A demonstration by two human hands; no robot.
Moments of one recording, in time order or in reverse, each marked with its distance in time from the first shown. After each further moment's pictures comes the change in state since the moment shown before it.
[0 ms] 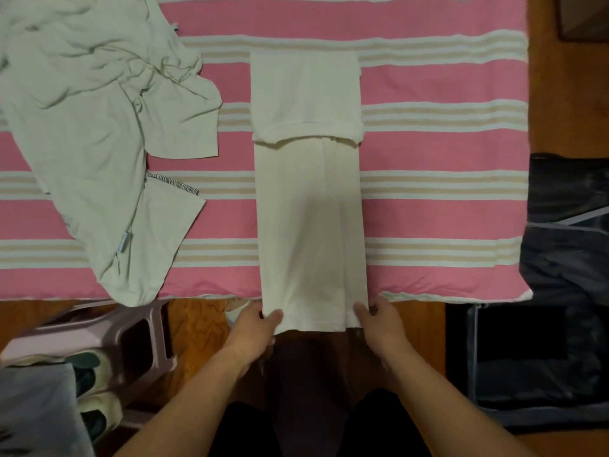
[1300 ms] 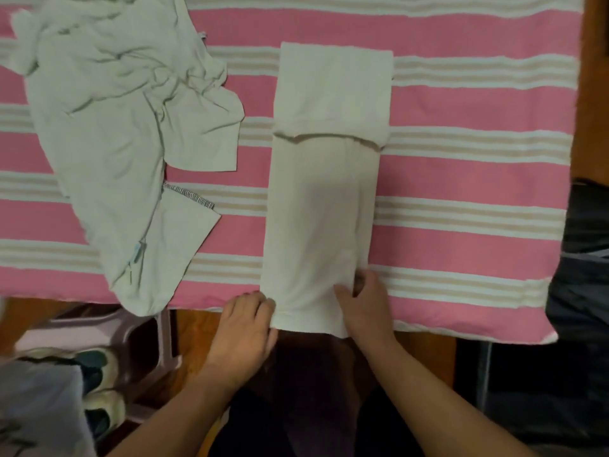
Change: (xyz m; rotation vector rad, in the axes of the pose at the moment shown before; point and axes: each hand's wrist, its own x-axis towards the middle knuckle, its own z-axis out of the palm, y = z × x) left_hand 0.013 -0.002 -0.034 1.047 0.382 0.836; right_hand 0.008 -0.088 0.024 -0.101 0.056 -0.317
